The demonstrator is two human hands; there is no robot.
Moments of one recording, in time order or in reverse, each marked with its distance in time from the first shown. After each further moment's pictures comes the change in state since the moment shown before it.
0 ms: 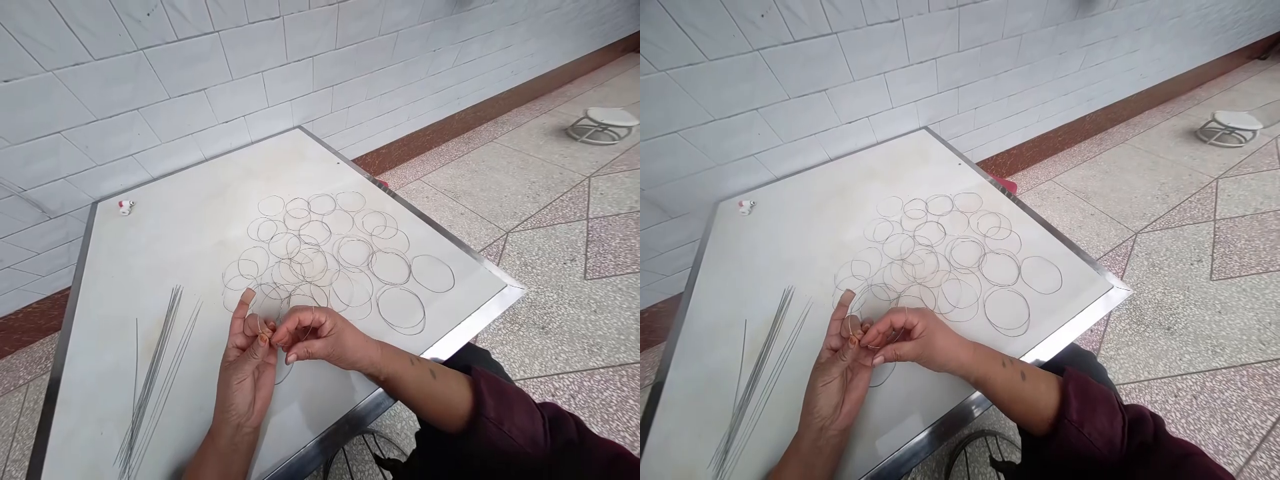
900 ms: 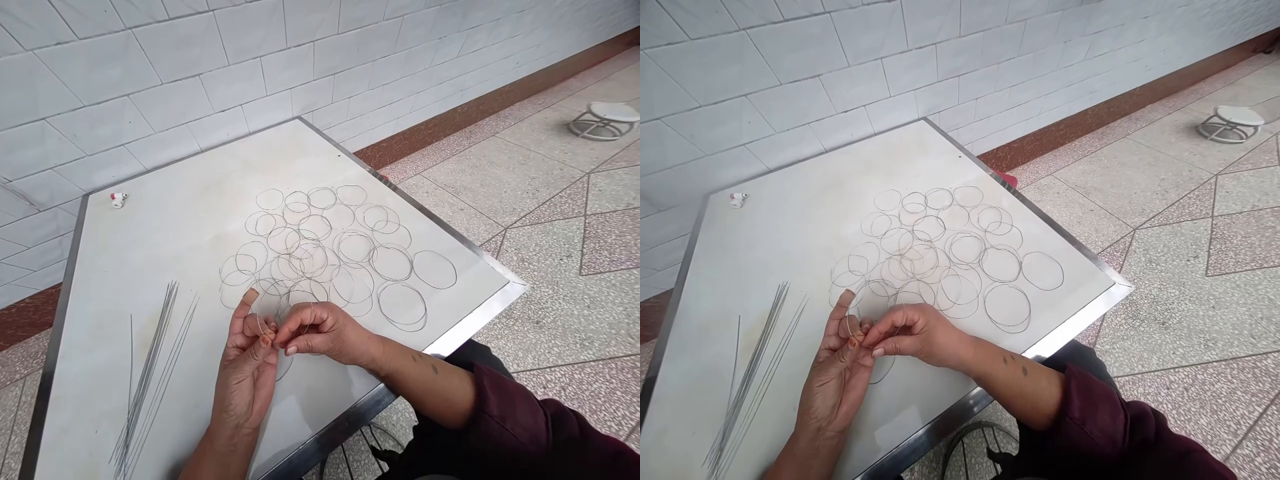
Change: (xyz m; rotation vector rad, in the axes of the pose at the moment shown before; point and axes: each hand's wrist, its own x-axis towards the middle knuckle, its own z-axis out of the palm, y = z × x) left_hand 0.002 -0.006 -0.003 -0.025 0.004 0.007; right_hand -0.001 0.002 -0.006 -0.119 0.011 -0.042
